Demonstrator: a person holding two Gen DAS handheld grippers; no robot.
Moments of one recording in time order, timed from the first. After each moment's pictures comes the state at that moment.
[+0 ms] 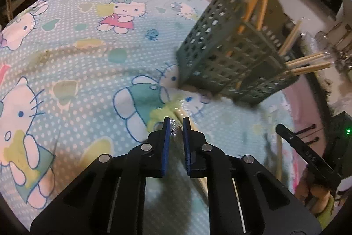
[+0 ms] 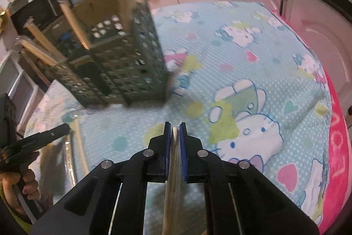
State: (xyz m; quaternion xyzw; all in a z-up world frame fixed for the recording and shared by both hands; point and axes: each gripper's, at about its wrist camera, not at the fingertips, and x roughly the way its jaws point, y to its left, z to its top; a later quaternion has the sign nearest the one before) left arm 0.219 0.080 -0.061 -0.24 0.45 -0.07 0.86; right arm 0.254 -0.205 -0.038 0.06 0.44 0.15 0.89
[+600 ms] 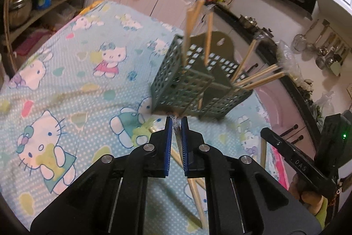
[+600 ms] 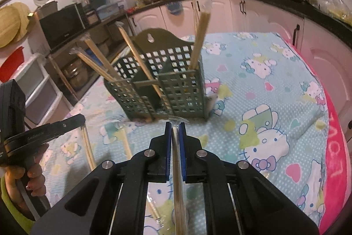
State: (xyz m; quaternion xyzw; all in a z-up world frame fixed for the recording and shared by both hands) left arm 0.179 0.069 0.017 -0.21 0.37 -0.10 0.90; right arm 0.205 -0.183 0.020 0.06 0.36 0.20 0.91
